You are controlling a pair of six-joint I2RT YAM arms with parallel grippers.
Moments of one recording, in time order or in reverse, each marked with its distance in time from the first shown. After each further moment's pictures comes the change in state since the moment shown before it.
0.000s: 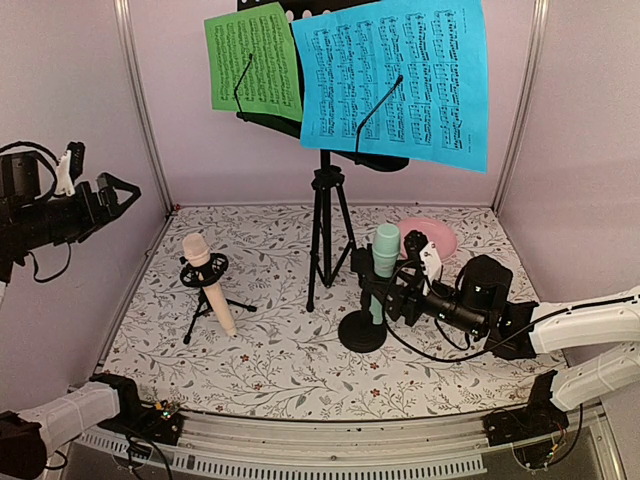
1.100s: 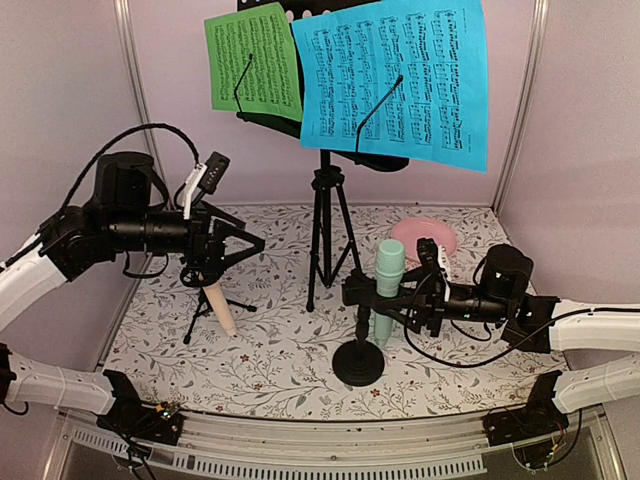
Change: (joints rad) left arm -0.720 0.222 -0.175 0.436 0.072 0.180; right arm -0.100 -0.143 0.000 -0.139 -0.520 -0.015
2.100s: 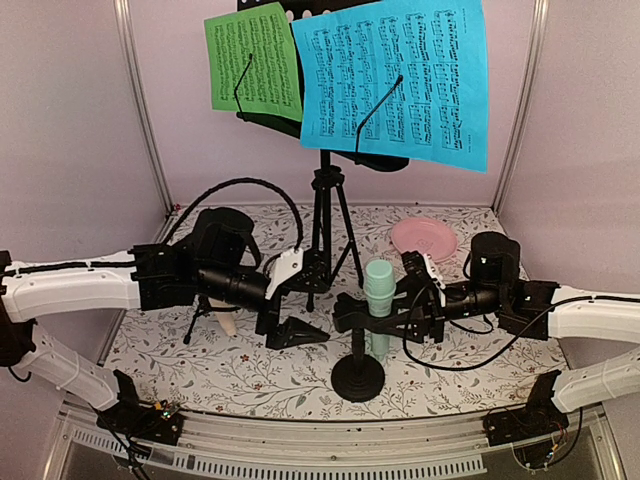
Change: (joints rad) left arm -0.276 0.285 -0.175 0.339 0.098 0.494; right arm -0.008 0.043 0.123 -0.238 -0.257 -0.171
